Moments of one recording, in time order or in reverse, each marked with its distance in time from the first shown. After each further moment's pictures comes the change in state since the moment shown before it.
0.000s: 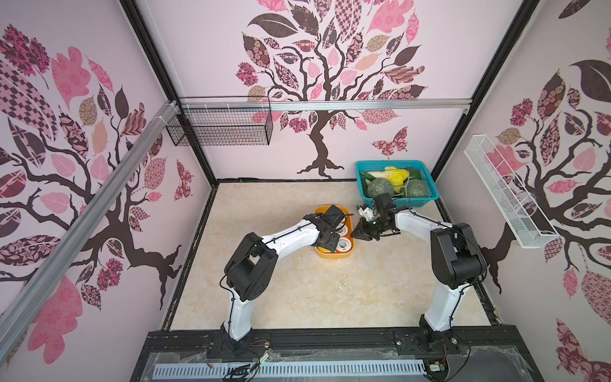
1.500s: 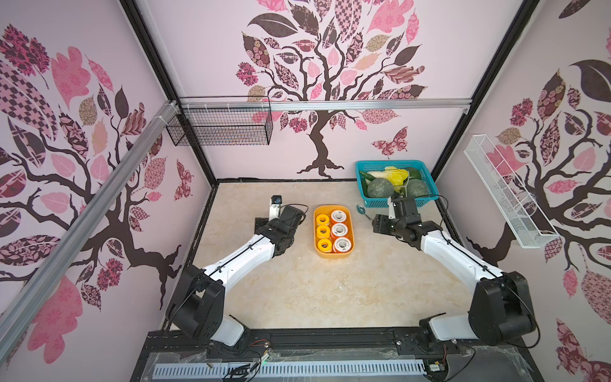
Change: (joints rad) left arm 0.248 -0.504 -0.489 0.278 -0.704 -0.043; right arm -0.004 -0.510 -0.294 0.172 0.703 -0.052
